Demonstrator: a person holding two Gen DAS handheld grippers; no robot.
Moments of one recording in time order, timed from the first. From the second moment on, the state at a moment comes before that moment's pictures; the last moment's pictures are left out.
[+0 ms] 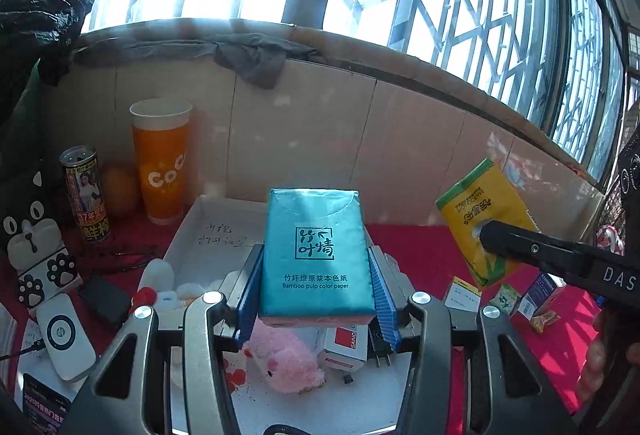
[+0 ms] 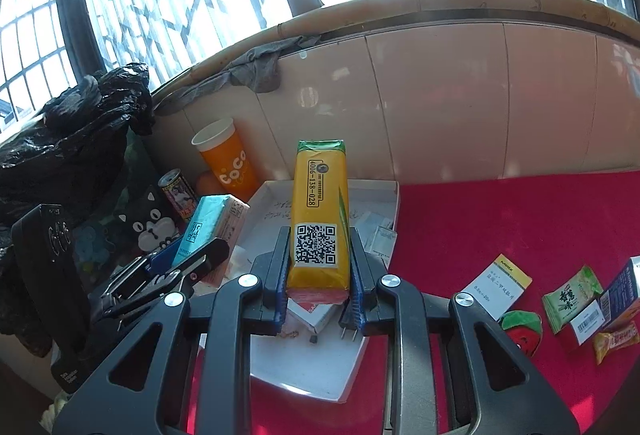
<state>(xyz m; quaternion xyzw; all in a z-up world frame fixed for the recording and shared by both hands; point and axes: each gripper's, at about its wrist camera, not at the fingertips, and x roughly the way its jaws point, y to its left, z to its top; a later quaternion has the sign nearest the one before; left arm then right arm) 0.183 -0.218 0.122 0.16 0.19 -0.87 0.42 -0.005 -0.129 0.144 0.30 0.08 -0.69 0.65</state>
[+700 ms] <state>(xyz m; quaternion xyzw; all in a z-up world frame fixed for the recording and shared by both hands) 0.183 -0.291 0.090 0.18 0.26 -0.85 0.43 -0.007 -0.205 0.113 0.33 0.12 -0.69 0.63</state>
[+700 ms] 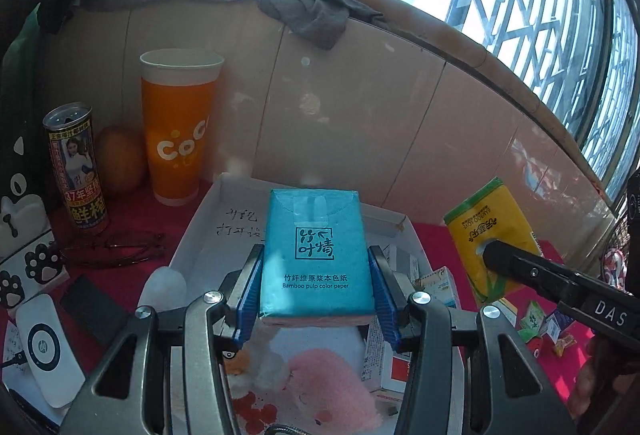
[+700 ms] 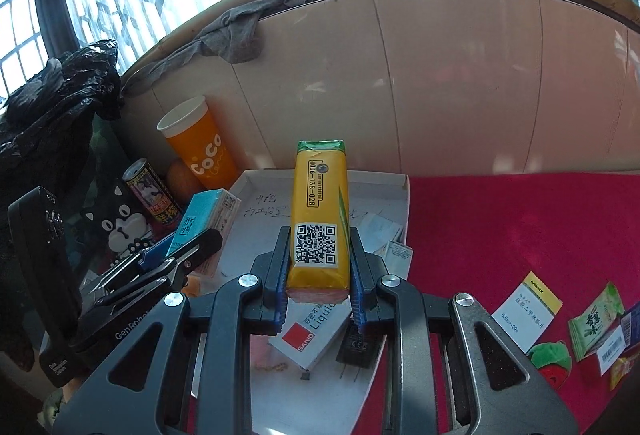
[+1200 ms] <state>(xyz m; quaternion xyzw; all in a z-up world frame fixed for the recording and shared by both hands) 0.183 -0.319 0.079 0.18 0.29 -0.84 0.43 0.005 -0.244 0.080 0.34 0.14 -0.68 0.63</state>
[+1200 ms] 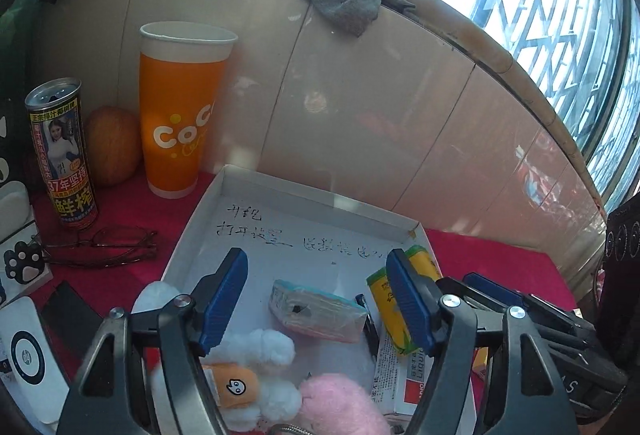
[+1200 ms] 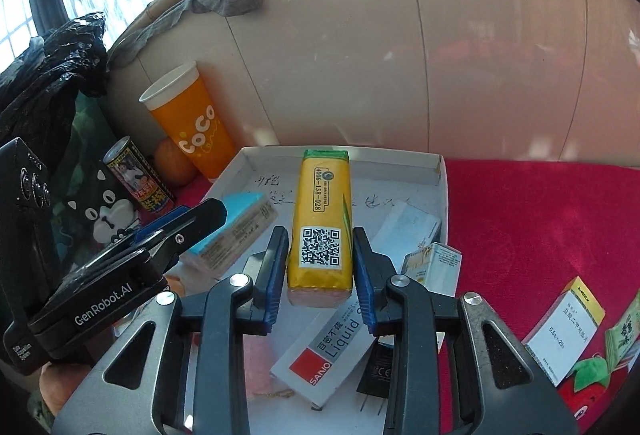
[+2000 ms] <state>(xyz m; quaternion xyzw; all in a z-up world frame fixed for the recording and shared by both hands) 0.183 -0.228 0.137 0.11 0.24 -0.85 0.45 -0.019 -0.131 0.132 0.31 0.01 -0.71 0.63</state>
